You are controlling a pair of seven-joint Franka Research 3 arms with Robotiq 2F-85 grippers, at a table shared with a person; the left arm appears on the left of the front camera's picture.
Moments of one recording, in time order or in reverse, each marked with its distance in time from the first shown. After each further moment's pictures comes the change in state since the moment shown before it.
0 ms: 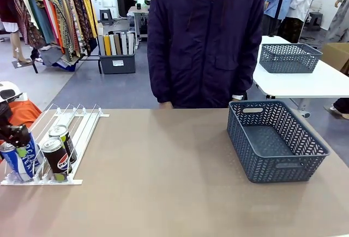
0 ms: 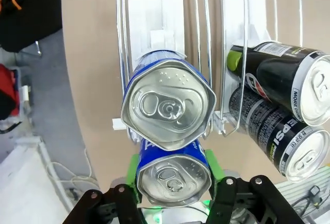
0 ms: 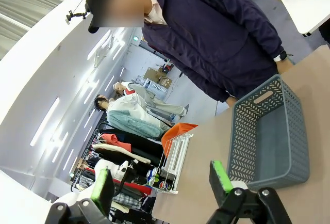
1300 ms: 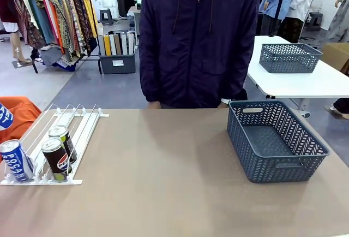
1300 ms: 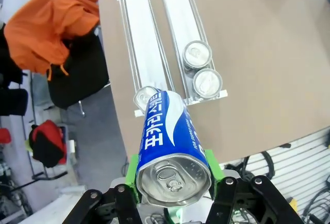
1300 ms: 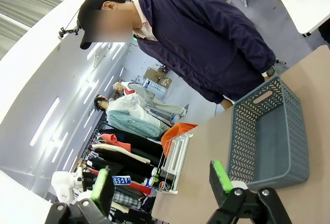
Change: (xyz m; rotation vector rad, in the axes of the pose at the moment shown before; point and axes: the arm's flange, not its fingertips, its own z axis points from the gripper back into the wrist) left arm -0.128 -0.074 0.210 0.119 -0.370 -0.207; right arm 0.000 0.000 0.000 -0.001 0.001 0.000
